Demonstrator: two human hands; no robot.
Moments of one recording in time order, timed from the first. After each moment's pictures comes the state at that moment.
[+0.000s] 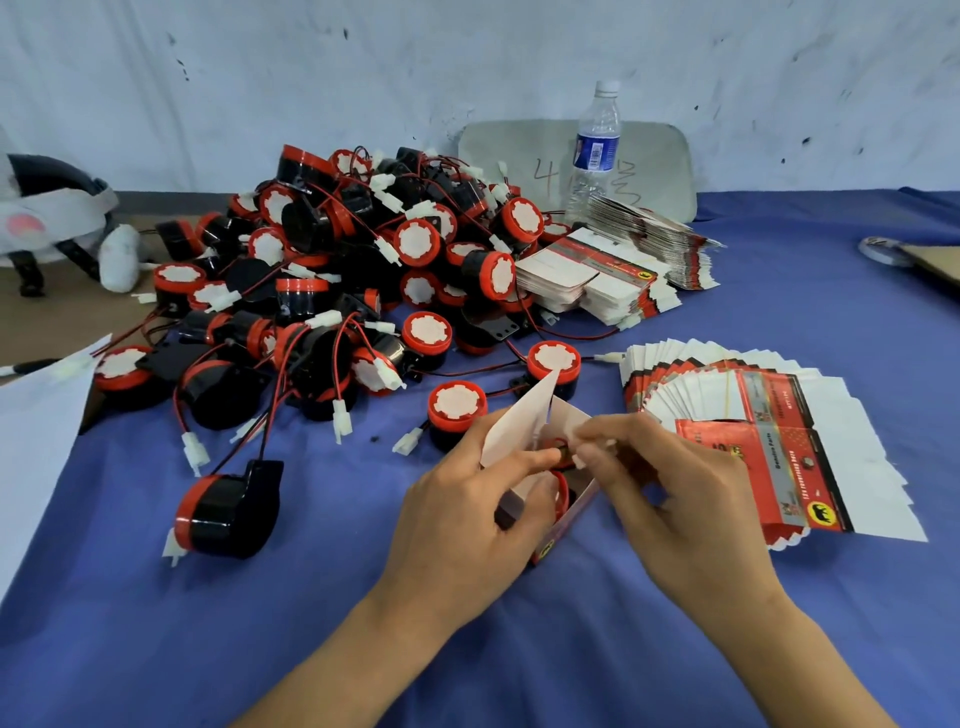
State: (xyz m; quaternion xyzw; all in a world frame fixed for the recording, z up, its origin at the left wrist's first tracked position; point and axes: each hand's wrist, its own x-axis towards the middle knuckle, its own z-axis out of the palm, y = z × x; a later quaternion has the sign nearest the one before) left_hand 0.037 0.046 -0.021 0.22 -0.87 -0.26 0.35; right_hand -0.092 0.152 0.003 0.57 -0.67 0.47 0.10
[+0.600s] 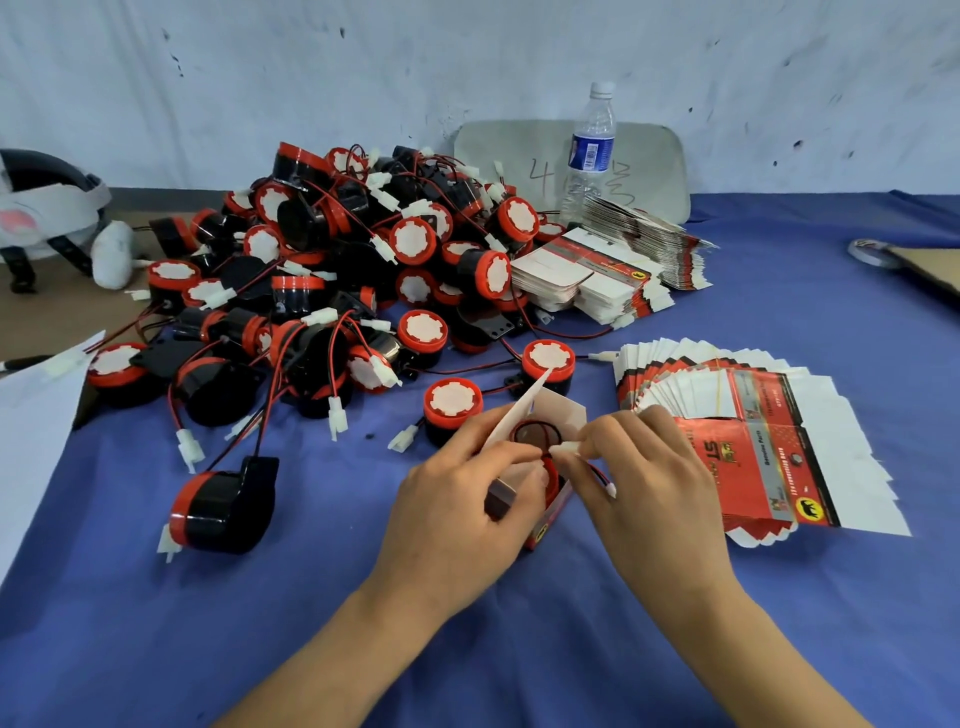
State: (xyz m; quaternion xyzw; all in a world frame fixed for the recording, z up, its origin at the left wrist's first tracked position) left_hand 0.036 0.041 -0.025 0.23 -0.86 -0.27 0.36; right_hand -0.093 0.138 -0.018 0.54 -0.72 0.33 0.28
